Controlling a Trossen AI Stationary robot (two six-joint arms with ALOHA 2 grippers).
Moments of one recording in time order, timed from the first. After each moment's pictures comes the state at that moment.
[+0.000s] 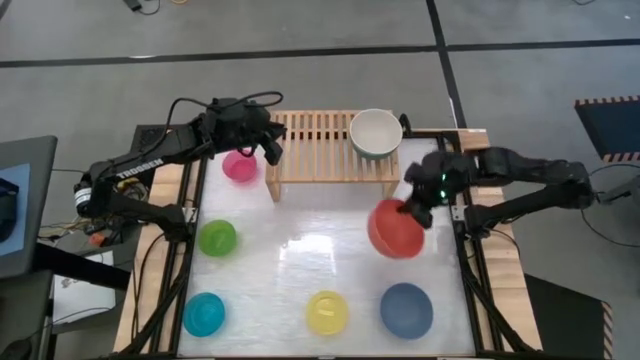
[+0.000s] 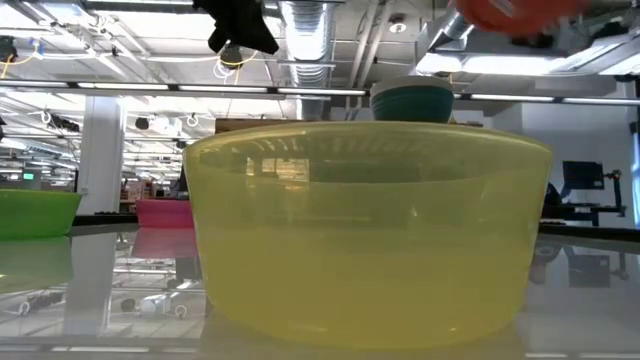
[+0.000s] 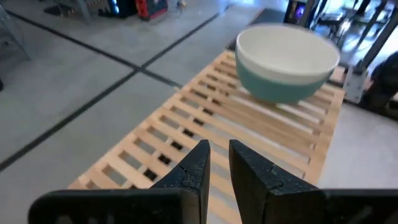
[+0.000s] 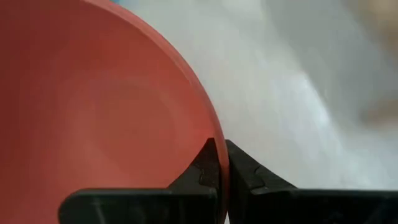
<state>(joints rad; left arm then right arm) 0.45 1.23 1.25 -0.40 -0.15 -0.07 -0.04 1.02 1.19 -0.99 -0.16 0.53</state>
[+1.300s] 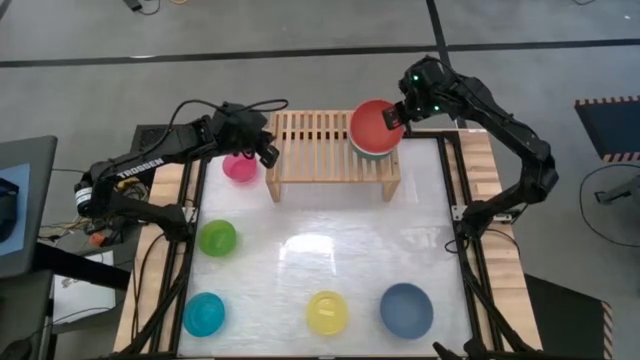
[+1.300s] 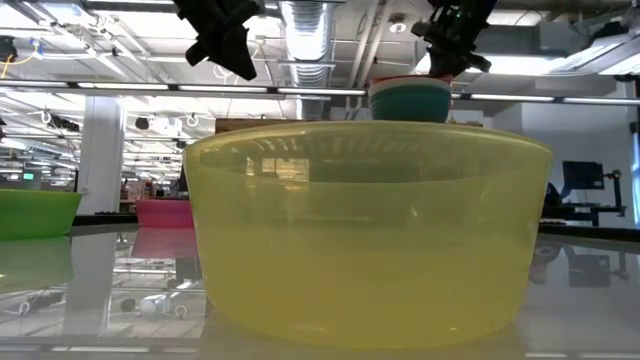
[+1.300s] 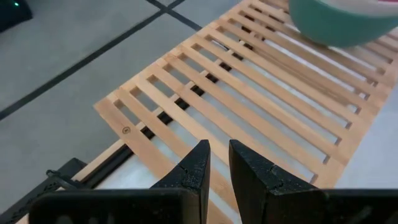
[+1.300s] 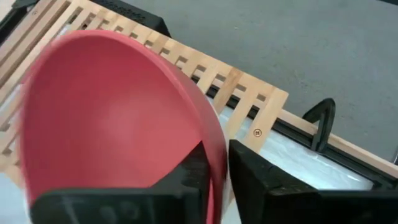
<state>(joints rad) 0.46 1.23 1.25 -0.61 -0.25 -0.19 -0.75 1.45 1.64 -1.07 0.05 0.30</state>
